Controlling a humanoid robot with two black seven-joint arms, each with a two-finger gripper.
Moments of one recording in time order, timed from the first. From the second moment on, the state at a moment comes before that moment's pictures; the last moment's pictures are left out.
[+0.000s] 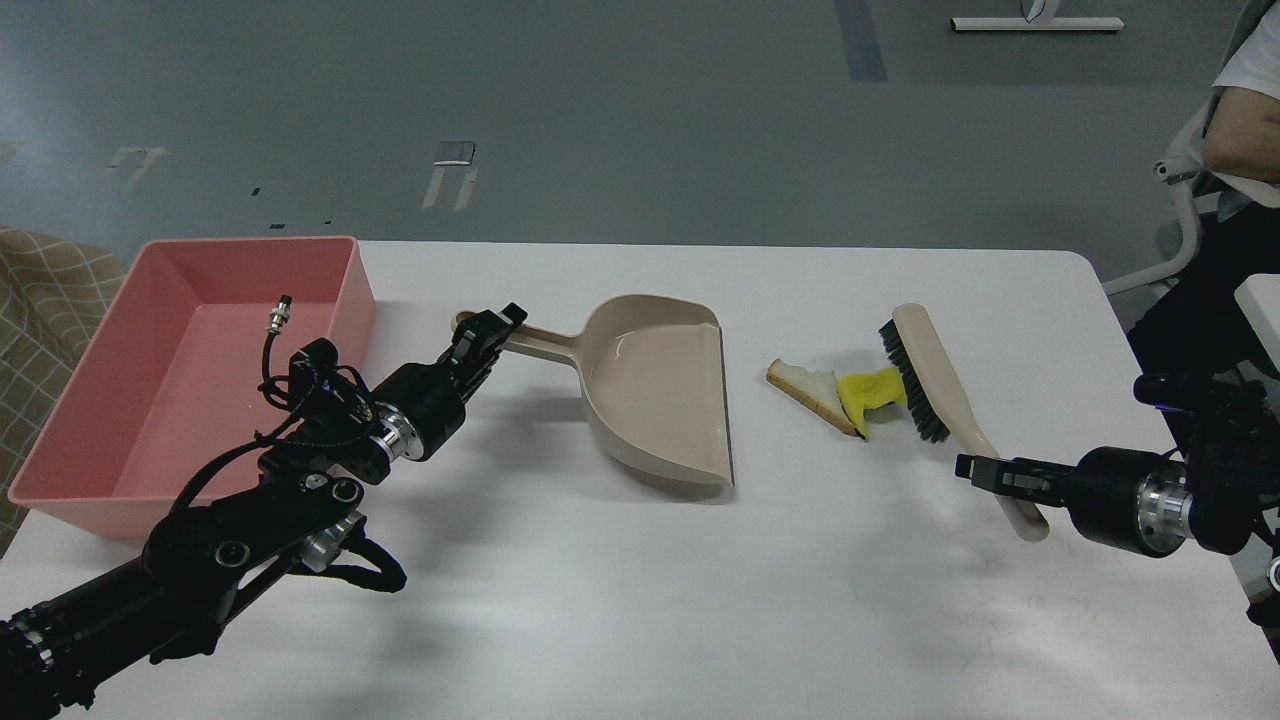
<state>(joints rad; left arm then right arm) -0.46 0.41 -0.59 -1.09 0.92 0.14 -0.31 0.52 -0.93 0.49 1.52 -1.37 0.34 -0.04</state>
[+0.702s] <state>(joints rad) -0.47 0.40 -0.58 -1.07 0.92 0.14 -0.31 0.51 -0.79 0.49 1.51 -1.36 0.34 -0.06</state>
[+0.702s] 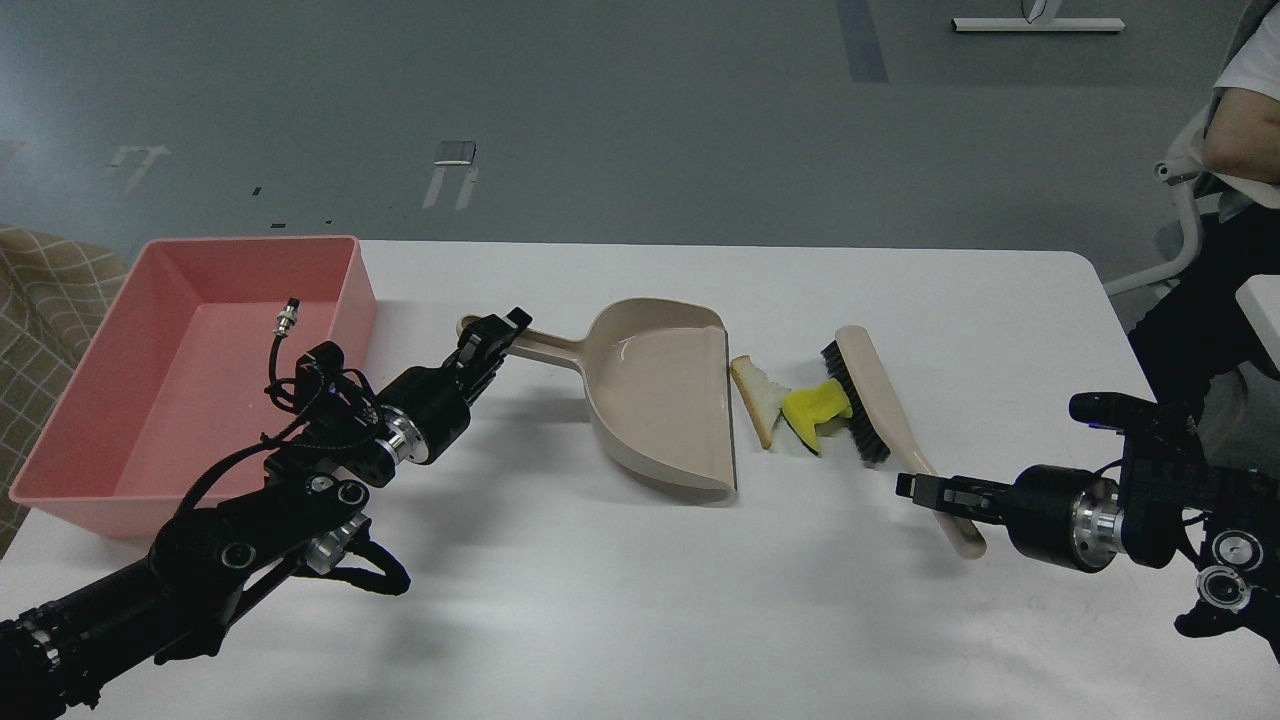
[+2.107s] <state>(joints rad) -0.47 0.40 -0.58 -1.07 0.92 0.14 -0.32 0.38 -0.63 0.79 1.52 -1.31 0.49 -0.12</state>
